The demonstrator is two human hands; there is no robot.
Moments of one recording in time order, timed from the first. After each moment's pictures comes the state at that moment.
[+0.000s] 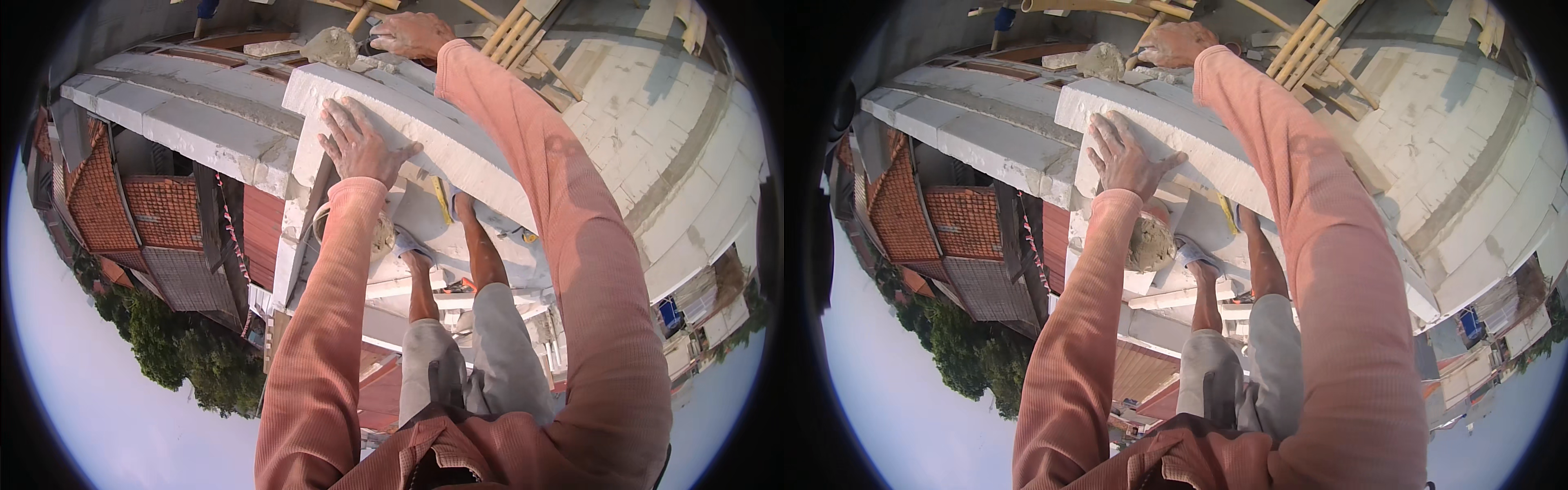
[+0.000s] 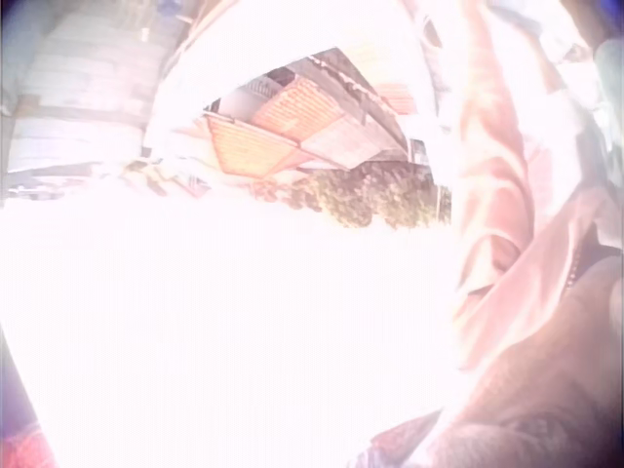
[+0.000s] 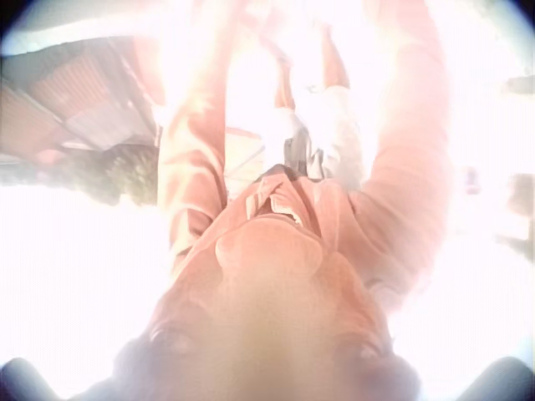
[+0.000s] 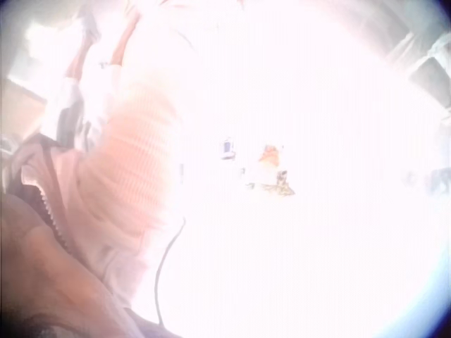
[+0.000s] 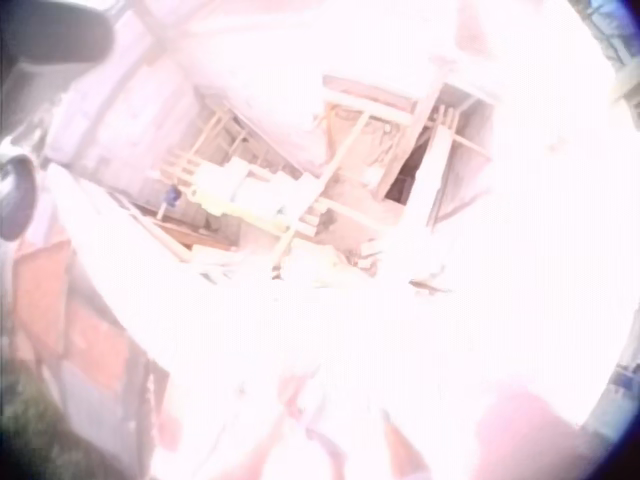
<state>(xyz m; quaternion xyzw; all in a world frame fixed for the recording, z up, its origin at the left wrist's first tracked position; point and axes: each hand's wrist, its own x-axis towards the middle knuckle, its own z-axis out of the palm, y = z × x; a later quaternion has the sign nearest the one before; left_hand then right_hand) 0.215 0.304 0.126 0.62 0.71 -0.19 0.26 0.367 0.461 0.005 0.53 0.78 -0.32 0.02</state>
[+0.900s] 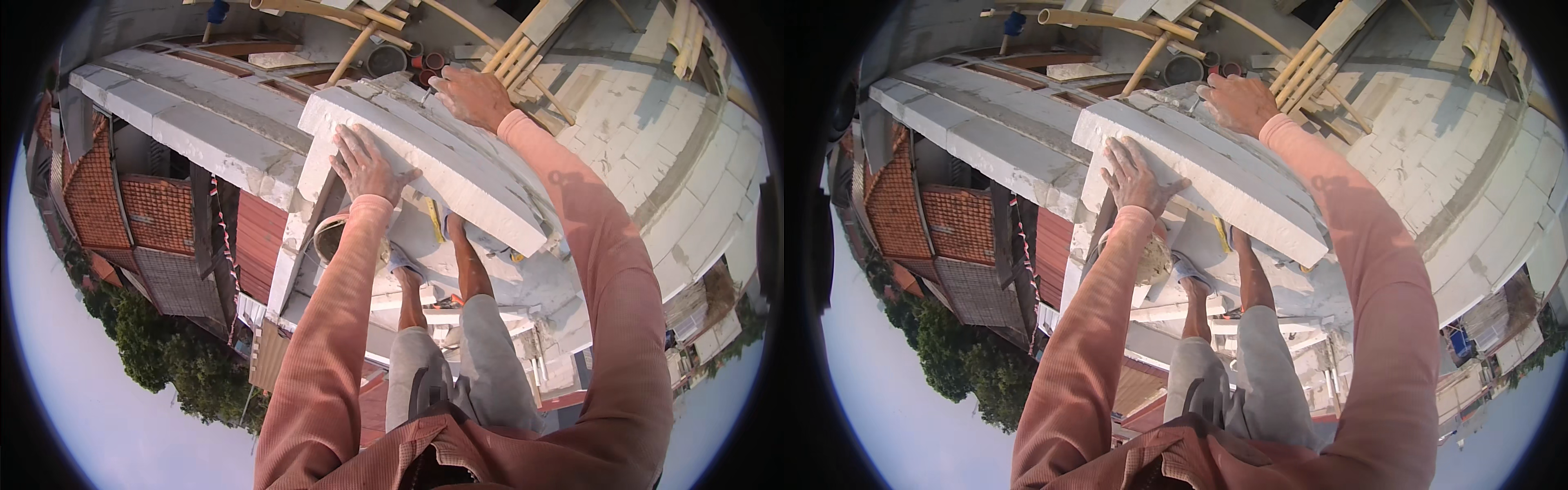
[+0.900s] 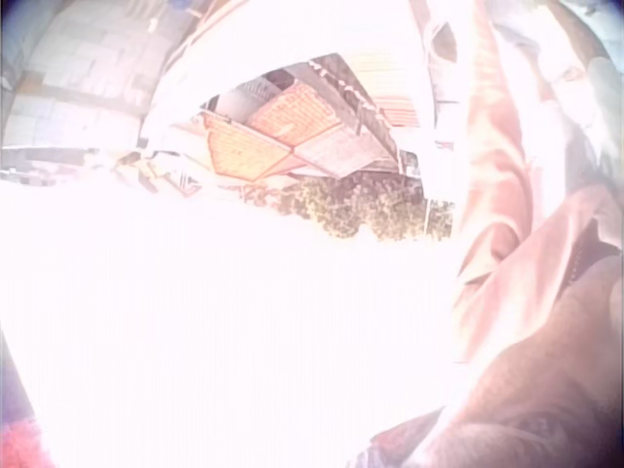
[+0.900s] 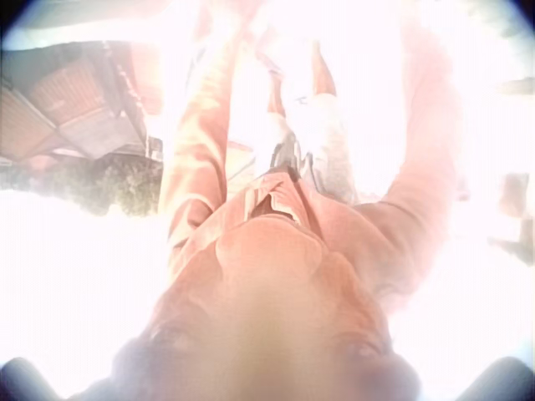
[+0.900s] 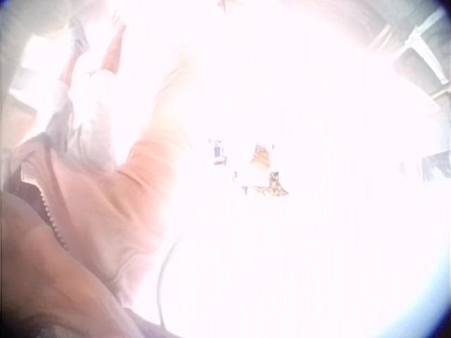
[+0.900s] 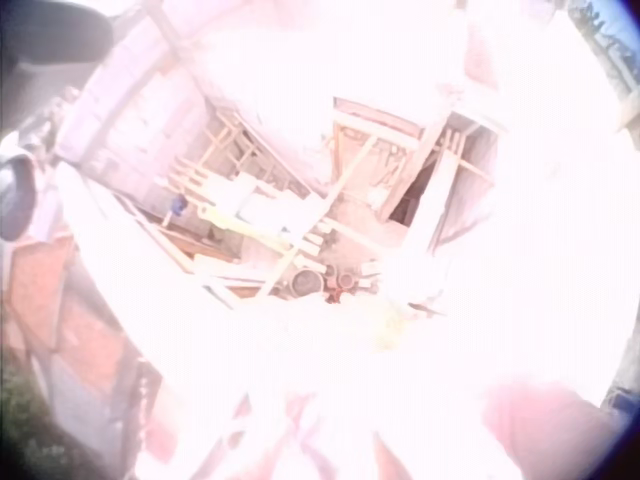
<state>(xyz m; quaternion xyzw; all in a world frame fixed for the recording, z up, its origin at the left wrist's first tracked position) 0.215 0.305 0.129 0.61 0.72 -0.20 0.27 0.438 0.402 0.064 0.47 0.85 -0.23 -0.01</state>
